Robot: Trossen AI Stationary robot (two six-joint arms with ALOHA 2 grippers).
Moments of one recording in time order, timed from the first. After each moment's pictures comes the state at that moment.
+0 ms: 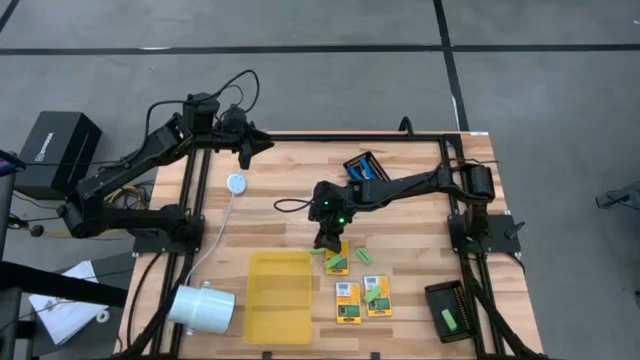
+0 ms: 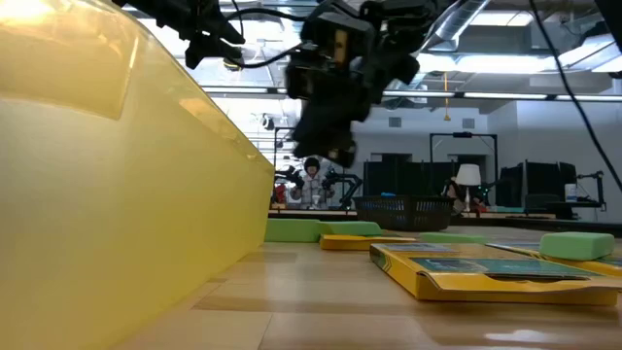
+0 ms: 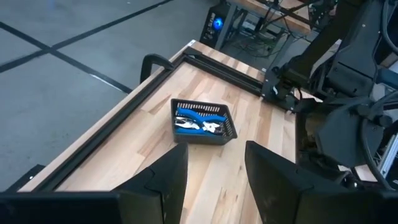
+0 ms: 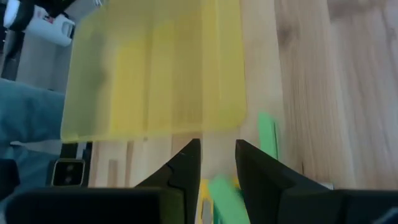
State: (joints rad) left arm 0.69 1.05 1.05 -0.43 0.39 -0.11; right arm -0.05 1.94 1.32 -0.28 -0.53 0.29
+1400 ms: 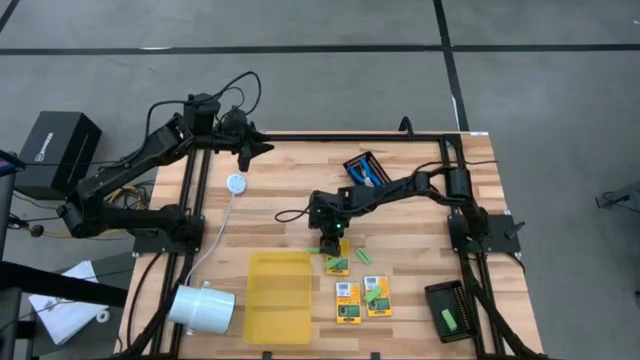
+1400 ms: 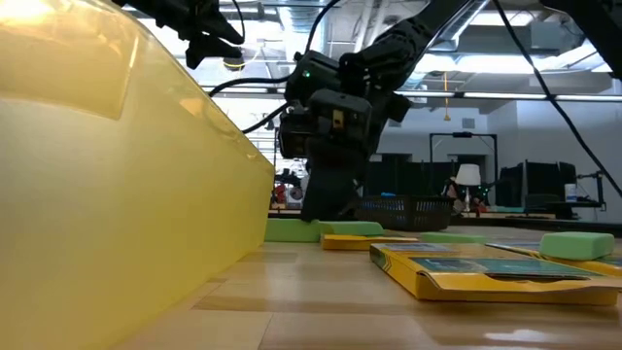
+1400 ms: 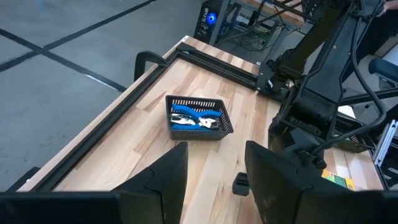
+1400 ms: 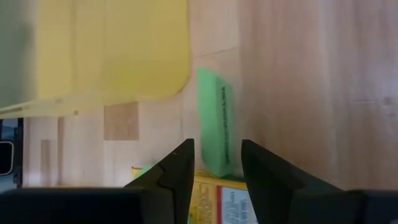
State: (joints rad) left arm 0.70 1.05 1.05 -0.44 0.42 -0.07; right arm -0.07 2.10 1.34 -0.34 -0.51 0.20
